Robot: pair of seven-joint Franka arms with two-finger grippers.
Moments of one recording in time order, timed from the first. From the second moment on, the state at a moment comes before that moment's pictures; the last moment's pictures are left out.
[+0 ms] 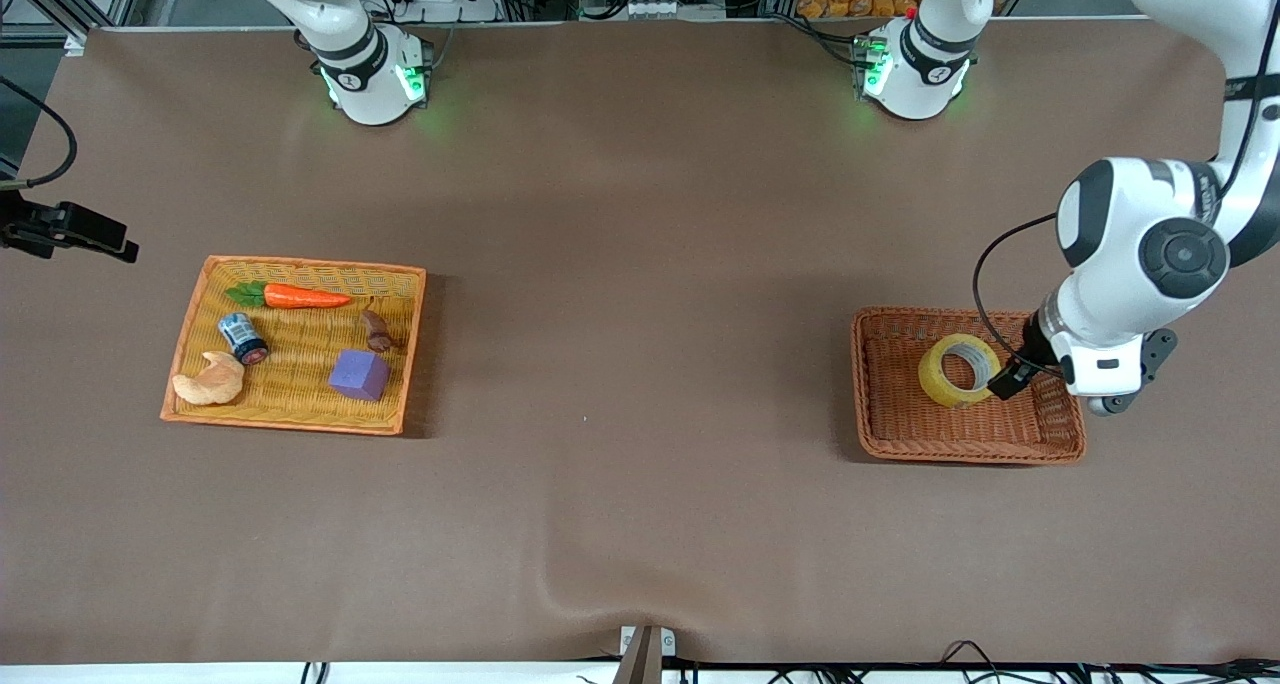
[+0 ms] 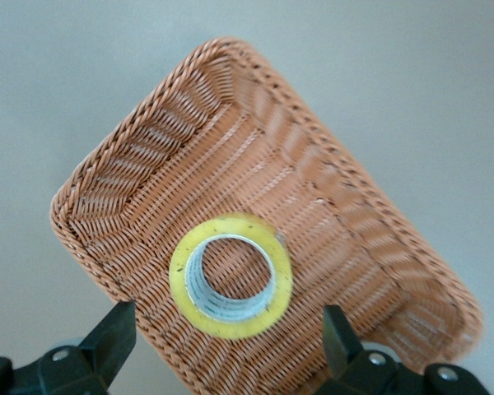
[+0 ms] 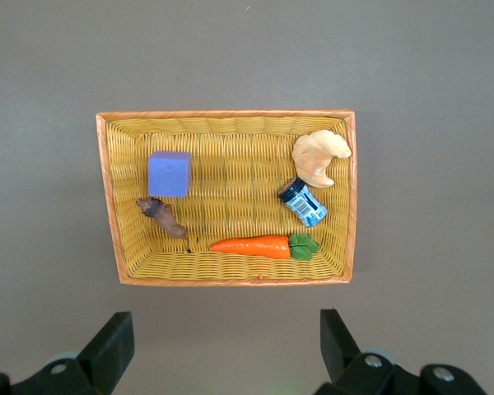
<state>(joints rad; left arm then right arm) 0.05 0.26 -0.15 -1.87 0.17 2.13 -0.96 -0.13 0.08 0.03 -1.52 0.00 1.51 -0.03</state>
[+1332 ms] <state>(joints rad) 0.13 0.09 -0.17 -1.55 0.05 1.67 -0.17 -0.13 0.08 0.02 -1.51 0.00 1.51 -0.03</state>
